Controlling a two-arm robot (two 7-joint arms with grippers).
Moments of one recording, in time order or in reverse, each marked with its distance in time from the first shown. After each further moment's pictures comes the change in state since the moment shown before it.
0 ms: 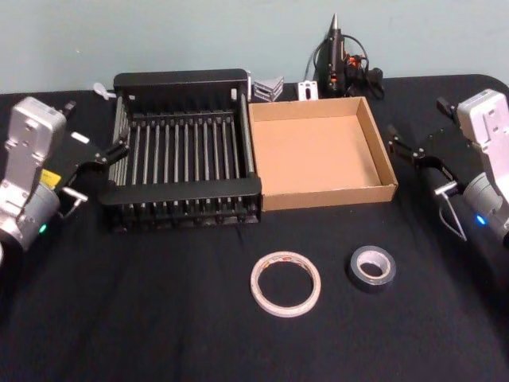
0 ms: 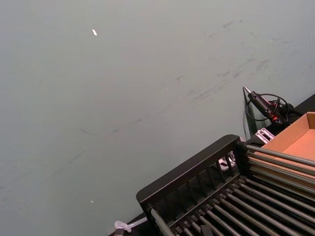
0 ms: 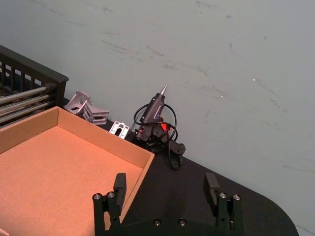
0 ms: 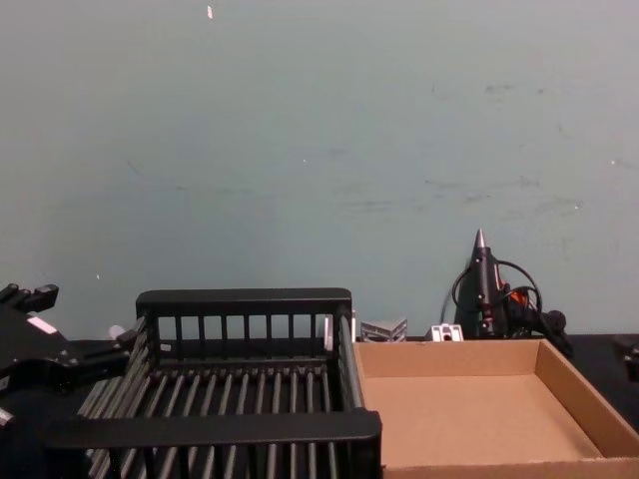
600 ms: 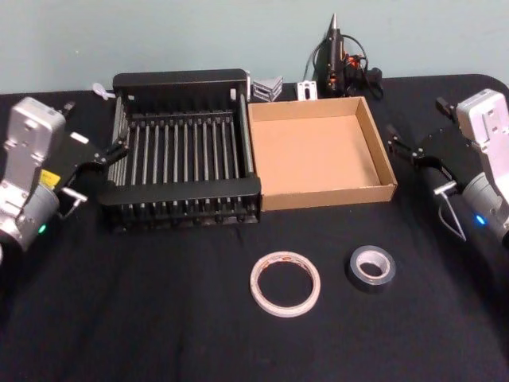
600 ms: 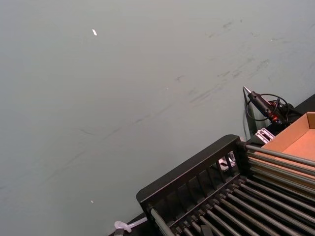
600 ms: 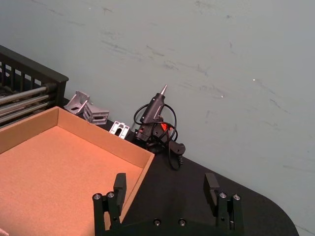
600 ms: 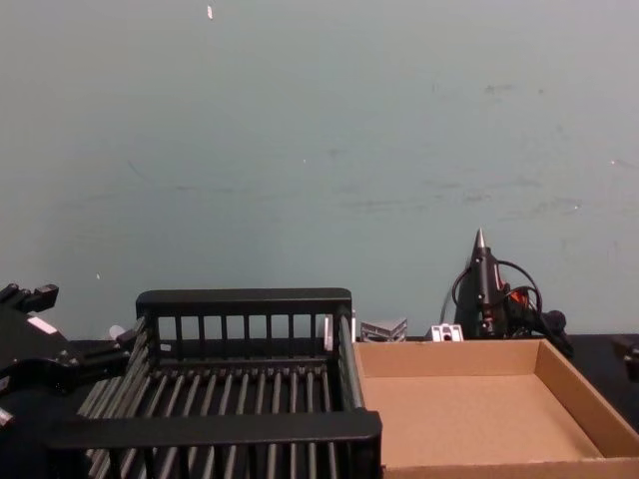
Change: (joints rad) left arm 0.000 0.000 0.000 0.000 0.000 0.000 0.000; right arm 0.000 0.000 0.000 0.000 0.000 0.000 0.000
